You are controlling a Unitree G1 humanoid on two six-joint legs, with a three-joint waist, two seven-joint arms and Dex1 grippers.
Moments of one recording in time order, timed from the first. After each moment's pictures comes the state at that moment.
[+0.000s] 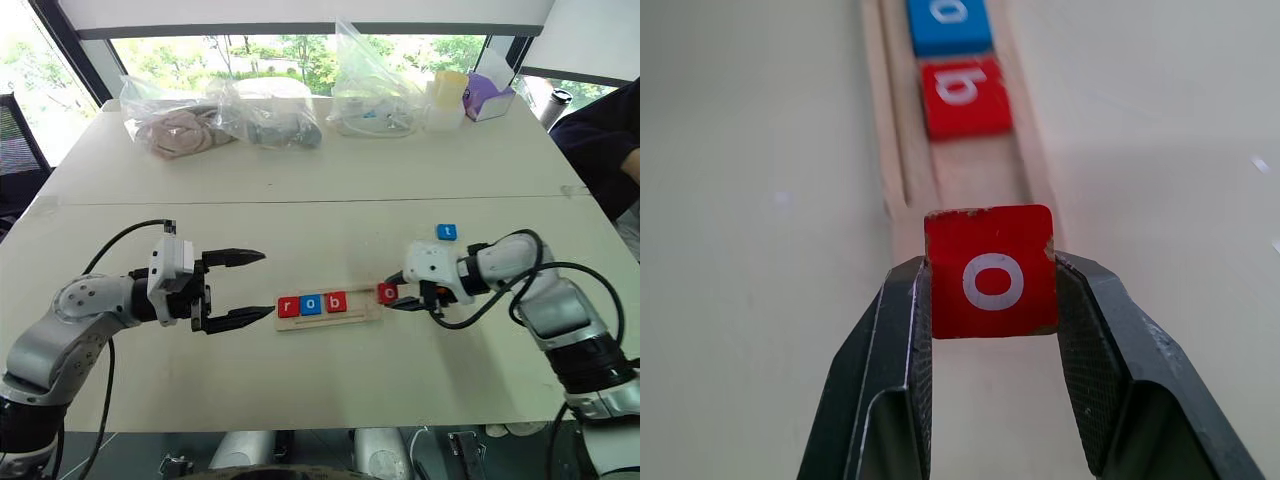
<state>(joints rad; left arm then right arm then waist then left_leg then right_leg) -0.12 0.71 0.01 -0.45 -0.56 0.38 -1.01 -0.40 -0.87 0.22 -0.10 0.17 0.25 1.34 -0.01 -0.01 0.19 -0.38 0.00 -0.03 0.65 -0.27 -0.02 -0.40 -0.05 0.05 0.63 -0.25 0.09</state>
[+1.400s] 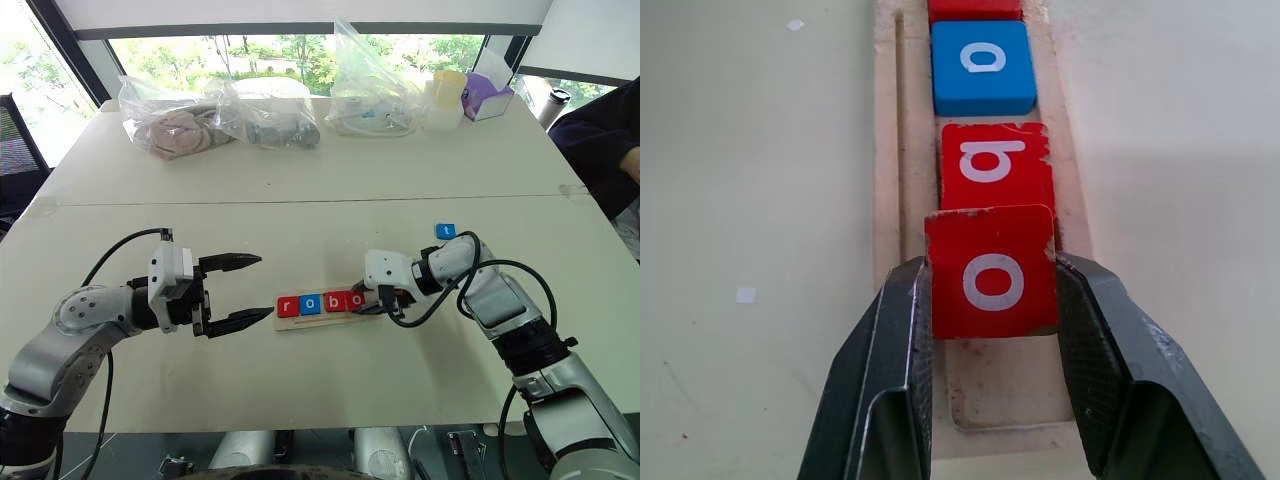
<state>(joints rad) -0.07 0.69 0.02 -0.46 -0.54 0.34 -0.95 -0.51 -0.73 0.34 0.03 0.07 0.21 1.33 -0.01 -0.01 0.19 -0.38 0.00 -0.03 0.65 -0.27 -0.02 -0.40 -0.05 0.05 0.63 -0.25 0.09</state>
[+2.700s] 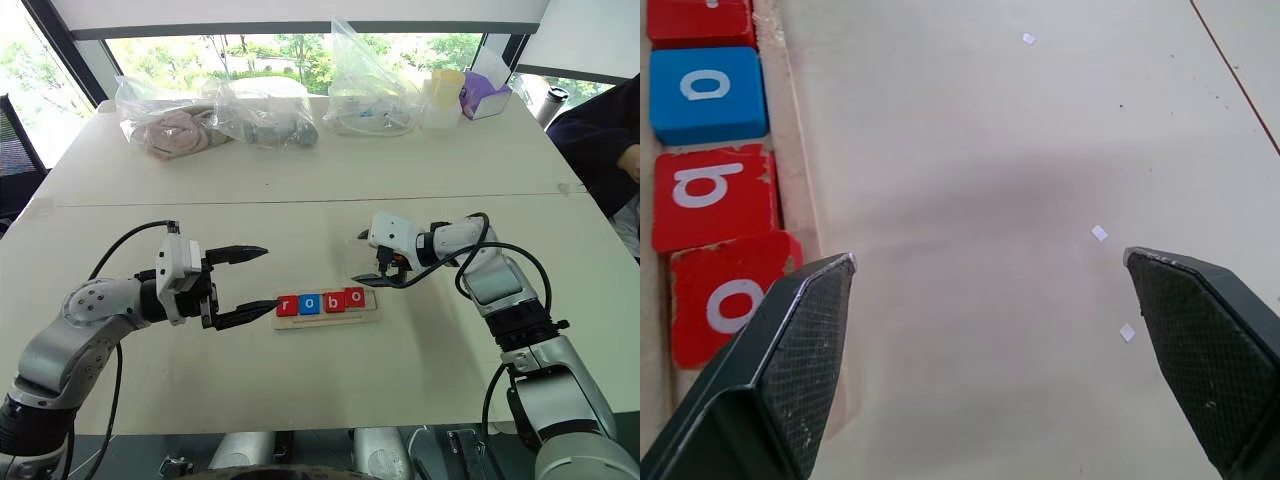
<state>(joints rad) -0.12 0.67 -0.01 -0.45 -0.53 0.36 -0.93 -0.60 -0.66 0.27 0.18 0.04 0.18 1.15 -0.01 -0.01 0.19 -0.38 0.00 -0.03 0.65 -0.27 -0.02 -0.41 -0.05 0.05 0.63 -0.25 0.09</state>
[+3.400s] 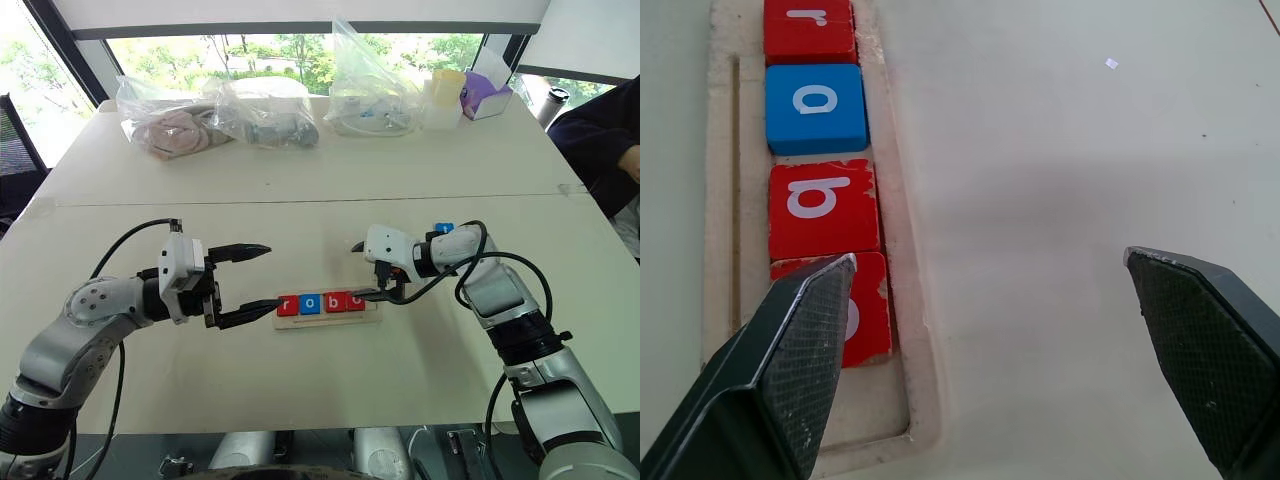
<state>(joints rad) -0.13 0.66 -0.02 -0.47 -0.53 0.37 -0.92 -0.54 -0.69 0.26 0.06 0.06 0.24 1.20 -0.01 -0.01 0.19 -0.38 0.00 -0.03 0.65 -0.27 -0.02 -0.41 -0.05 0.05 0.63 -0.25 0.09</state>
